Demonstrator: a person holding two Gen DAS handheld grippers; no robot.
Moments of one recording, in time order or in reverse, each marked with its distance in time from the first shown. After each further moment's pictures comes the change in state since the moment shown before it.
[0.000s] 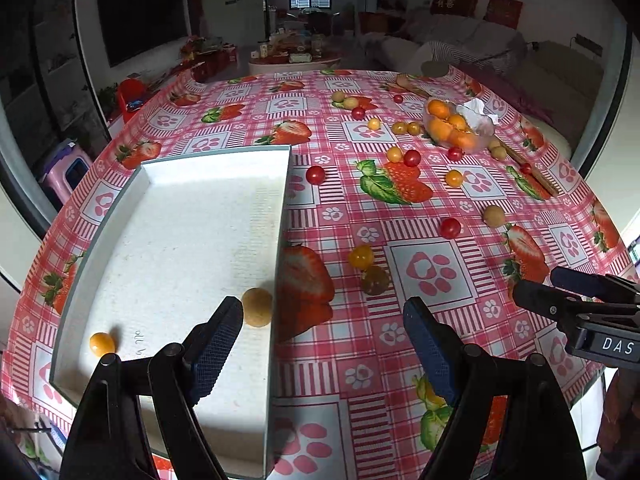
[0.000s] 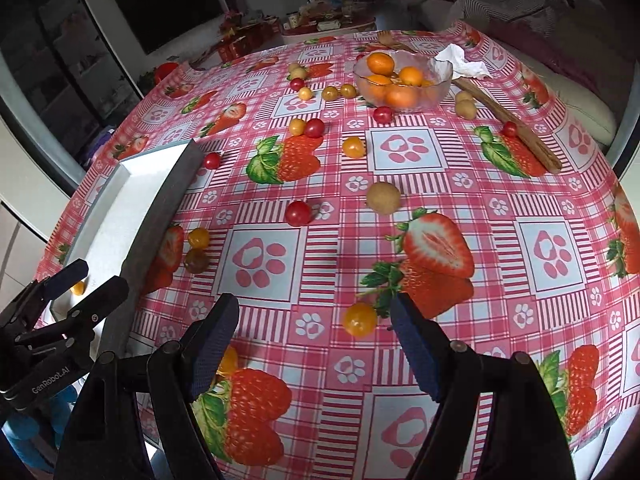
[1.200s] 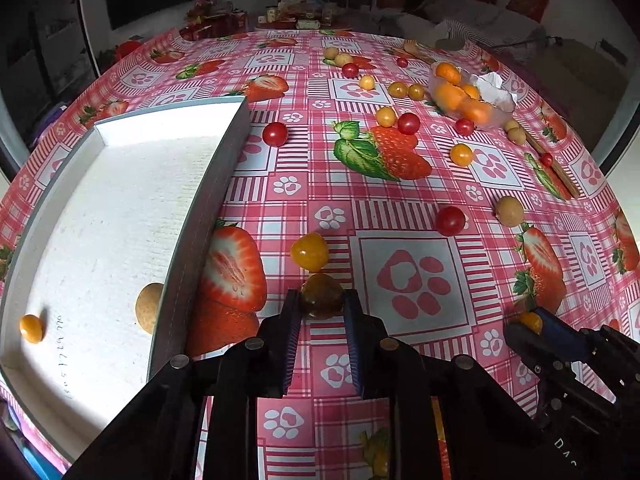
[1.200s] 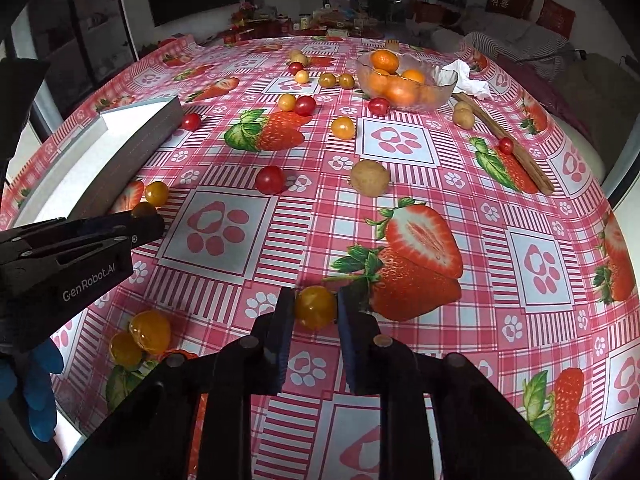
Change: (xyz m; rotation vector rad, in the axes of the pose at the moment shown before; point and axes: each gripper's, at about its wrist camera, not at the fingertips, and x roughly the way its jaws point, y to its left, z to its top) left arm 0.052 -0.024 0.003 -0.084 0.101 -0.012; right arm 0.026 0.005 -0.022 -0.156 -0.034 -0.110
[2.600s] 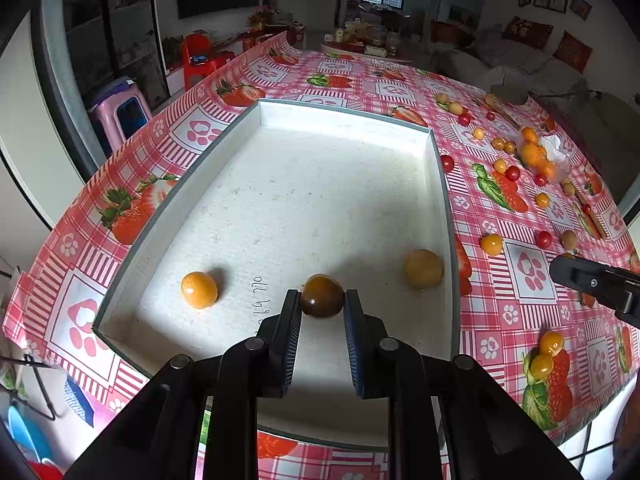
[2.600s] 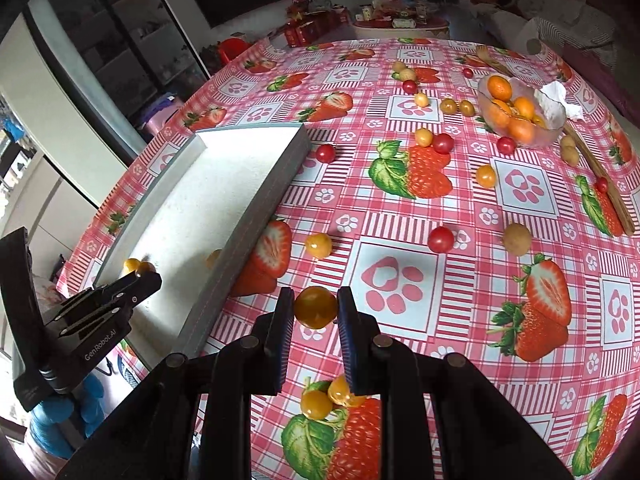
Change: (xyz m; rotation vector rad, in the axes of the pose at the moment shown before) left arm -0.053 0.136 -0.033 -0.145 -0.082 0.107; right arm -0.017 0.085 0.054 -0.021 0.054 0.294
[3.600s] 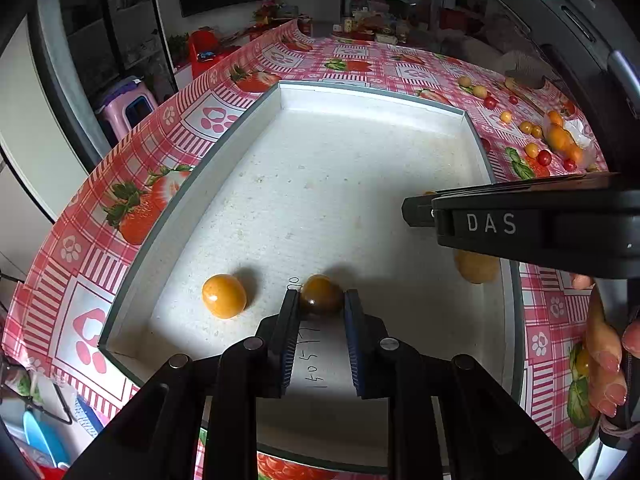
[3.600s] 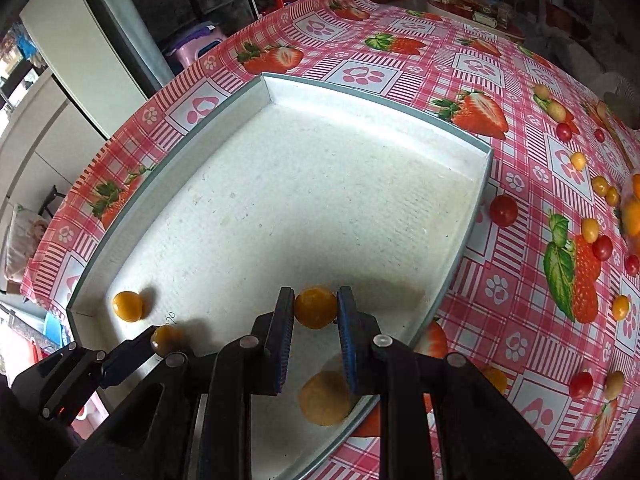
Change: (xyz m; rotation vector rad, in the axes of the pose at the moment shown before) left arm 0.021 0.016 0.000 0.038 0.029 0.063; right arm 0.120 0.104 0.058 -0.230 0.174 -0.003
